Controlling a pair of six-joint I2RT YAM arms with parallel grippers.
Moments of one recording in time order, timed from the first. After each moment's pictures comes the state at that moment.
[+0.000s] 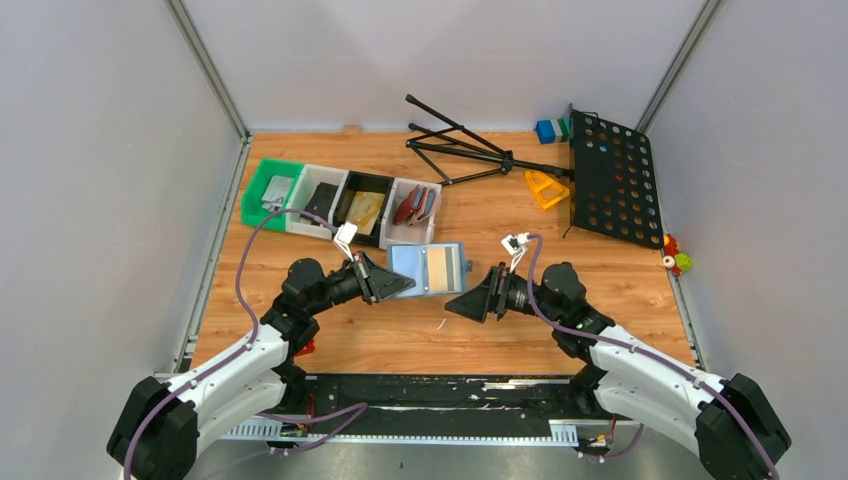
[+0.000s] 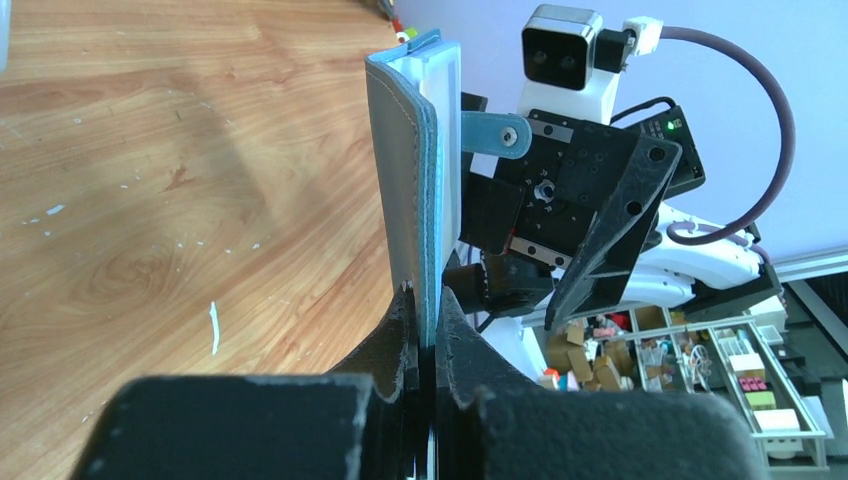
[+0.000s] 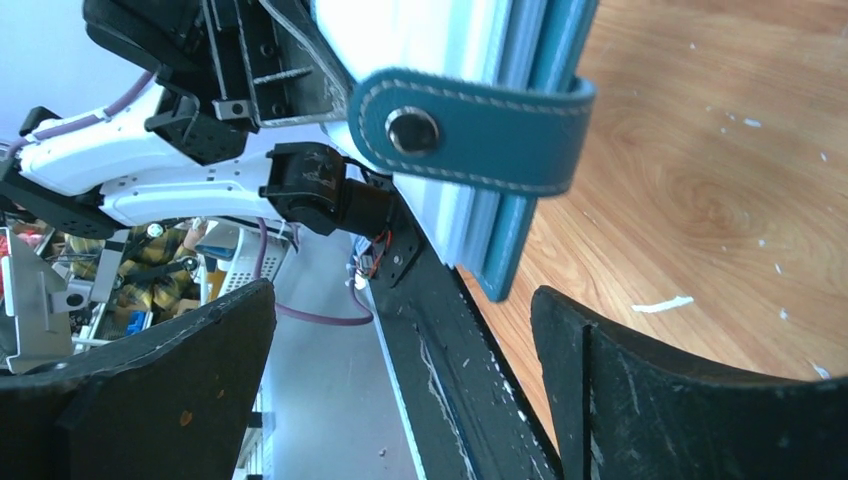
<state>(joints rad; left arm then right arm) -0.55 0.84 0.28 0.52 0.54 -1.03 0.68 0.86 0.29 0.45 -0.55 0.89</state>
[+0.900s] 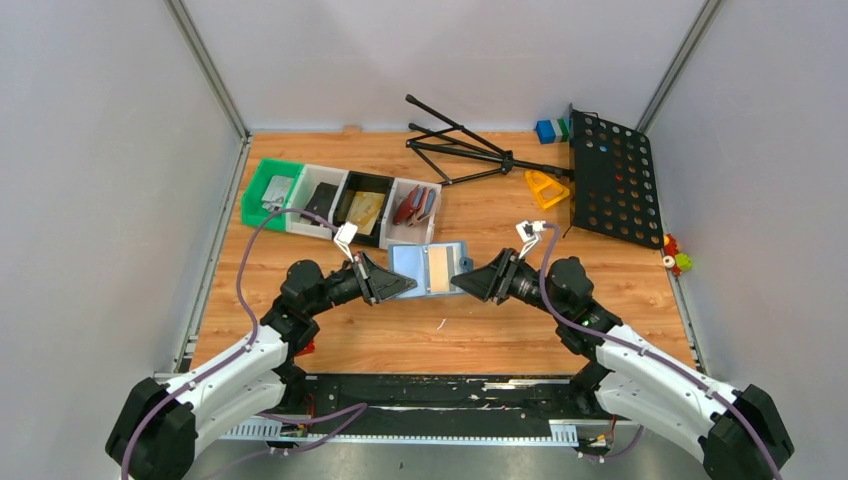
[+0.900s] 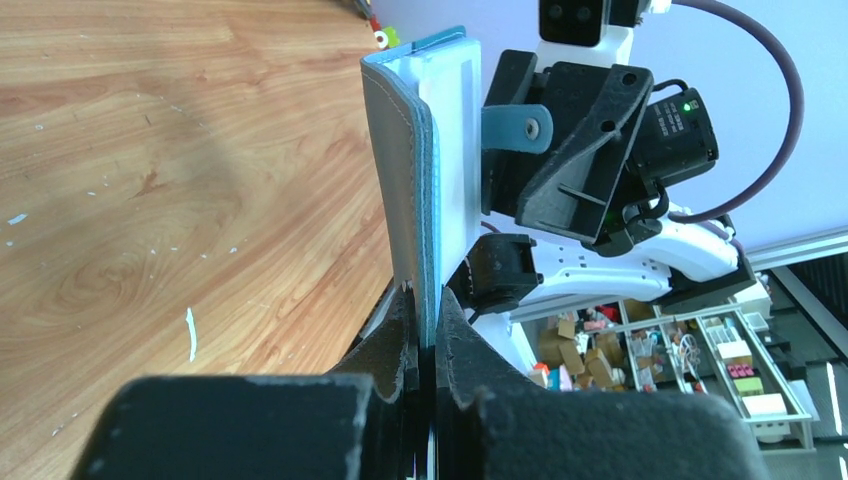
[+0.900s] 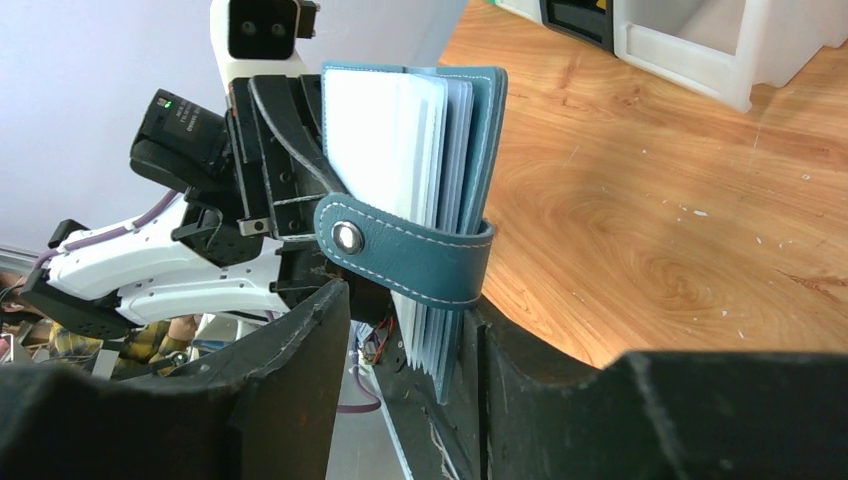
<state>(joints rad) -0.57 0.83 0.27 0.55 0.54 -1.05 0.69 0.84 0.38 0.39 -0.36 0.93</state>
